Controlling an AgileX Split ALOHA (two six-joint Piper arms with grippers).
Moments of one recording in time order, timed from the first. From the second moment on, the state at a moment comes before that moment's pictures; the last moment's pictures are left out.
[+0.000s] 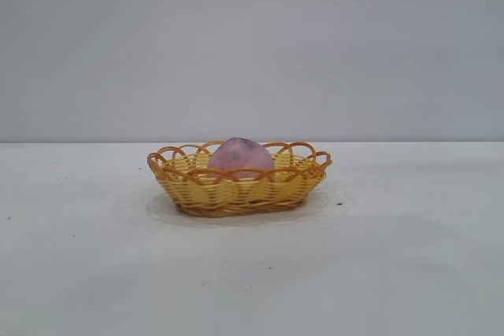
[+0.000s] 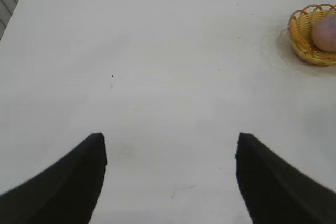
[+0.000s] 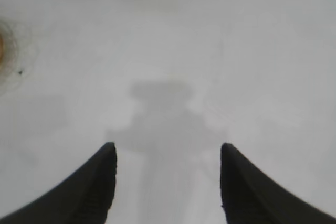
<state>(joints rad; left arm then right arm) 0.03 -0.02 -0.48 -0.03 1.12 0.02 0.01 1.29 -1.28 0.04 1.25 -0.18</state>
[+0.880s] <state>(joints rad) 0.03 -0.02 -0.48 -0.03 1.12 0.02 0.01 0.34 -0.59 0.05 1.16 -0.18</state>
